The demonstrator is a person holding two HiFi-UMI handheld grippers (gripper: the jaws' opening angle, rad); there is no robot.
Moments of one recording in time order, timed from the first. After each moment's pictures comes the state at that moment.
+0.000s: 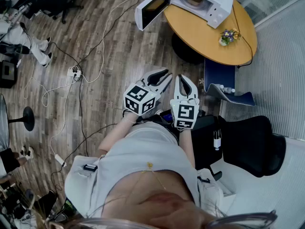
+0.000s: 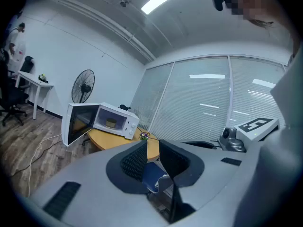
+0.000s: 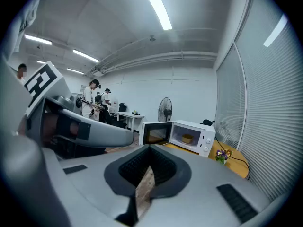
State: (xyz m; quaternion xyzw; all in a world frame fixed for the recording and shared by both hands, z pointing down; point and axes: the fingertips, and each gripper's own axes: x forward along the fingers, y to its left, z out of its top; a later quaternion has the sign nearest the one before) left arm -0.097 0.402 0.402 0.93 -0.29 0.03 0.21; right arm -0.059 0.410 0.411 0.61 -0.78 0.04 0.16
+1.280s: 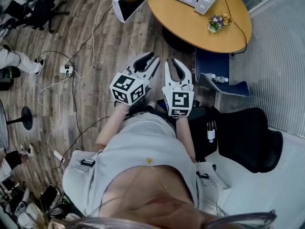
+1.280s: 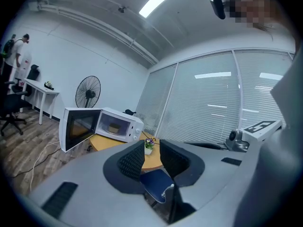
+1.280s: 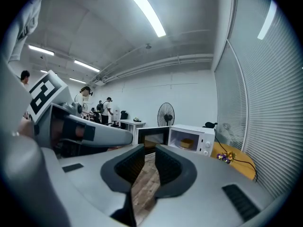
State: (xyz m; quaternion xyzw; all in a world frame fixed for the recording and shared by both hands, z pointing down) left arm -0.044 0.364 0.400 0.92 -0.35 0.02 0.18; right arm 0.007 0.380 0.406 0.59 -0.80 0.03 0.11
